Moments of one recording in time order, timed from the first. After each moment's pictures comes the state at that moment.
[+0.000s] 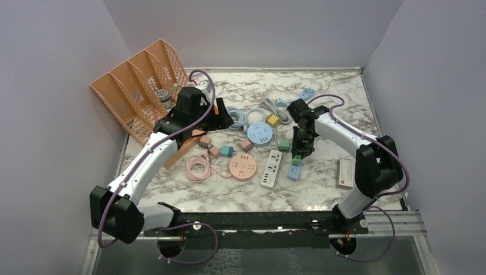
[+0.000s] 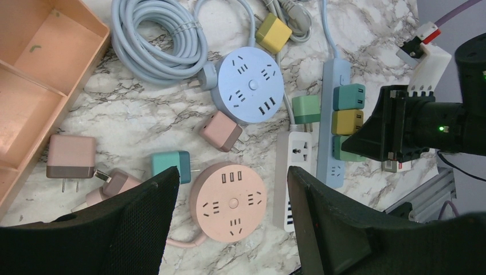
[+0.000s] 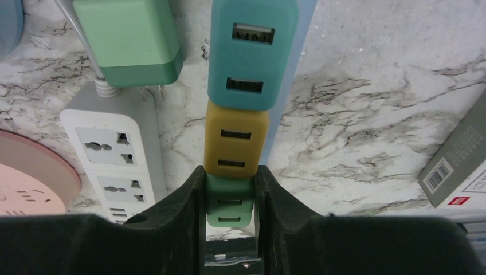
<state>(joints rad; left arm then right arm) -0.41 1.25 1.11 -0.47 0.23 -0.49 0.45 1.65 1.19 -0.98 0.08 0.62</state>
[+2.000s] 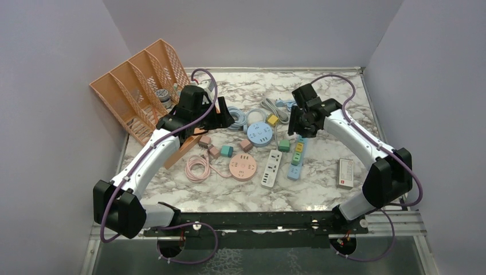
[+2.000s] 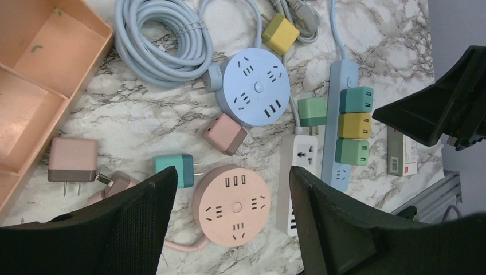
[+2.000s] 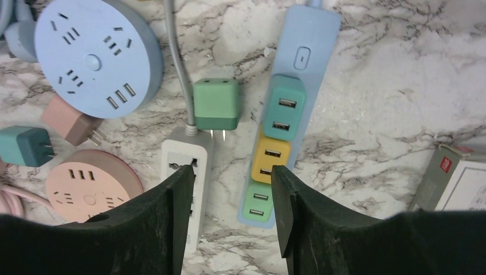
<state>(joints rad) -0.41 1.29 1.12 -0.47 0.22 -0.49 0.46 1.54 1.30 -0.91 0.18 0.59</state>
